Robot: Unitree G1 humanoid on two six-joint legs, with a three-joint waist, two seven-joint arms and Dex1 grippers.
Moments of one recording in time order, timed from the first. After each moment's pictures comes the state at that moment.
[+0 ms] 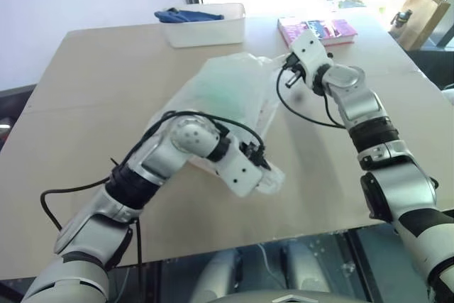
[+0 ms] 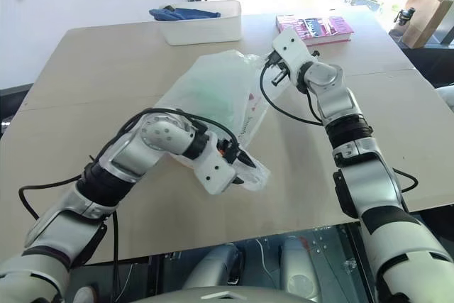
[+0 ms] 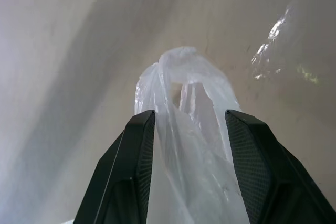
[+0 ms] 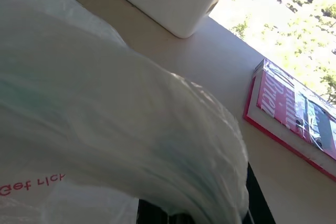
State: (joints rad) left arm -0.73 0.64 -0.52 -0.06 0.19 -0.27 -1.35; right arm -1.11 -0.30 0.15 0.73 -0.12 0.19 0.52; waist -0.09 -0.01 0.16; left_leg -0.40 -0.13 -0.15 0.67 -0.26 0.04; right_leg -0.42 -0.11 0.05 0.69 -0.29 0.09
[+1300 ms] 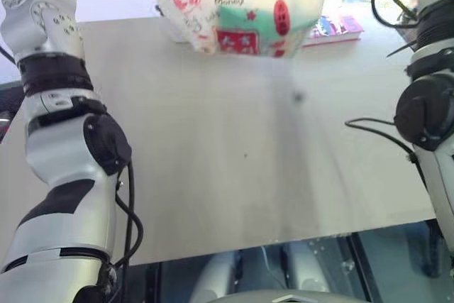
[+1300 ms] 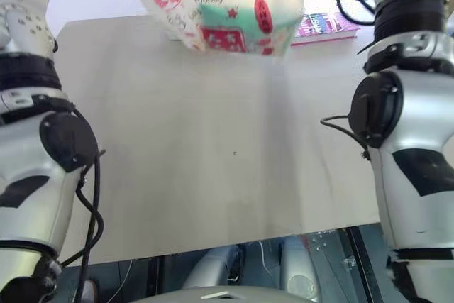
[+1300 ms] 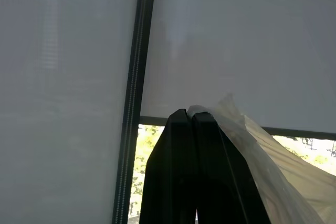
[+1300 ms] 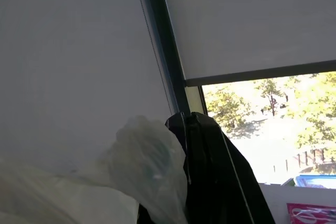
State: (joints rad) left arm -1.48 0.64 0.38 0.88 -0.33 0.12 -0.43; right arm -1.77 -0.42 -0.34 1.00 0.33 0.46 0.43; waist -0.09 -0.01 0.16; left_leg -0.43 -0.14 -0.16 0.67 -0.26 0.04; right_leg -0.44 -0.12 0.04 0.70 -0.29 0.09
